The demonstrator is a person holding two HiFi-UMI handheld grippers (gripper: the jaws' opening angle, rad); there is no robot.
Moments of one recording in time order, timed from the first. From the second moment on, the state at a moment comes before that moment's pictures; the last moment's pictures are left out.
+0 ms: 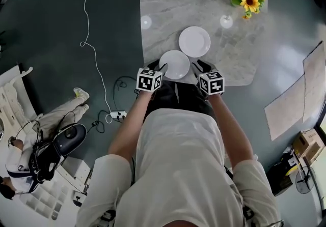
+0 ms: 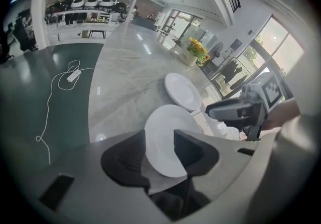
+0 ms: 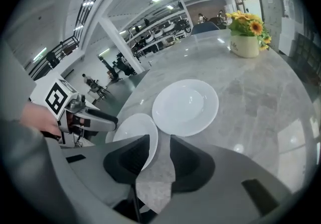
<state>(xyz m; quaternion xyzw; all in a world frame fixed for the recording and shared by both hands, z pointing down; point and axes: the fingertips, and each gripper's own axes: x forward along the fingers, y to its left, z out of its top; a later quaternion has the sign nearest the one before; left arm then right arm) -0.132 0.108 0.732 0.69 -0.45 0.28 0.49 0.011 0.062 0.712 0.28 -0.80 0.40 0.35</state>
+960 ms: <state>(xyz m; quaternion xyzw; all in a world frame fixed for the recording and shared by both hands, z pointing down) -0.135 0.134 0.758 0.65 -0.49 0.22 0.54 -0.011 0.090 0.749 0.28 -0.76 0.48 0.34</state>
